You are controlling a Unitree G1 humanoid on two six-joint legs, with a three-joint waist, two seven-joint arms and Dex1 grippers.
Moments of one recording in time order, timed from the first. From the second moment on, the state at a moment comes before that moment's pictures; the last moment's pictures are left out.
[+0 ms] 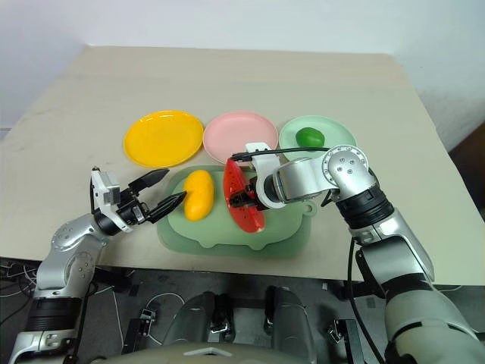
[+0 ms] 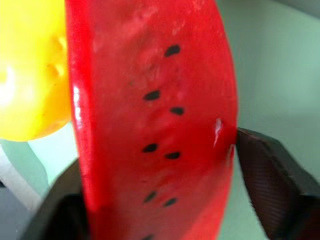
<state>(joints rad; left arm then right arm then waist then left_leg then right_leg) -0.12 0.46 0.17 -0.04 -0.55 0.10 -0.96 -0.92 -0.54 0.38 0.10 1.95 1.30 -0.87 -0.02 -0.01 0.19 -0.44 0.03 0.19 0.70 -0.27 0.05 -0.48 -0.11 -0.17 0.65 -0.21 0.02</state>
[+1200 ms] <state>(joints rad) -0.10 0.47 0.16 -0.19 -0.56 0.19 -0.85 -1.41 -0.19 0.24 1.22 0.46 0.68 0.38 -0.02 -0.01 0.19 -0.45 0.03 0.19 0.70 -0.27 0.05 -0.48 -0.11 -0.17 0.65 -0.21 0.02</state>
